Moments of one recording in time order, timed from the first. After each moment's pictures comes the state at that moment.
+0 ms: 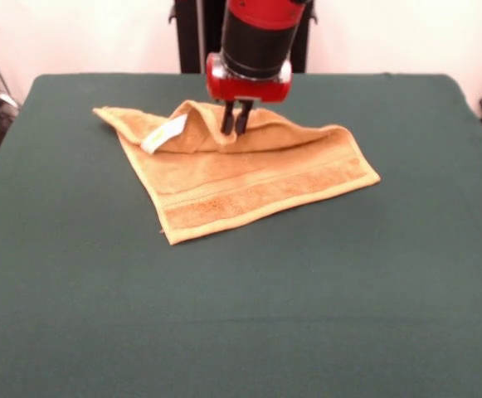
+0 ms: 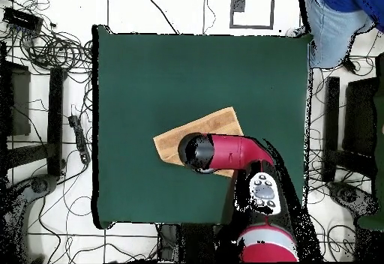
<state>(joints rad) -0.14 -0.53 -0.10 1.66 -0.22 0.57 1.61</state>
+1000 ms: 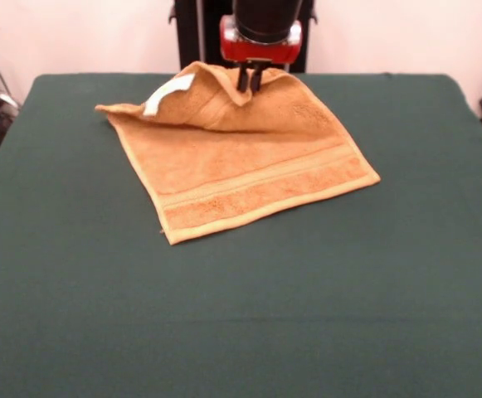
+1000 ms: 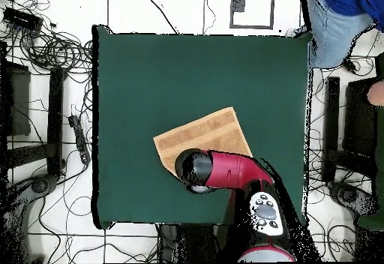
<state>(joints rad) -0.15 -0.59 -0.10 1.81 -0.16 0.63 1.61</state>
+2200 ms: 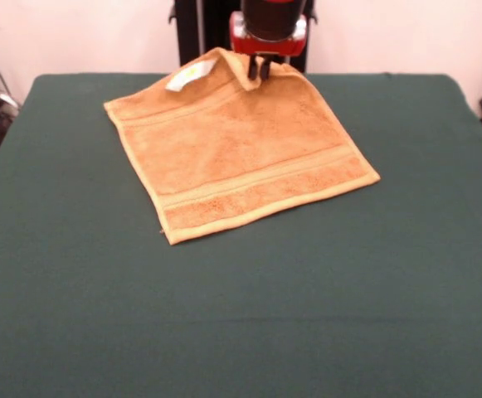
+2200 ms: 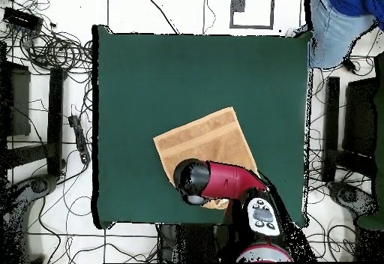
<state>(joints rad) -0.15 -0.56 -0.10 1.89 -0.12 0.63 1.61</state>
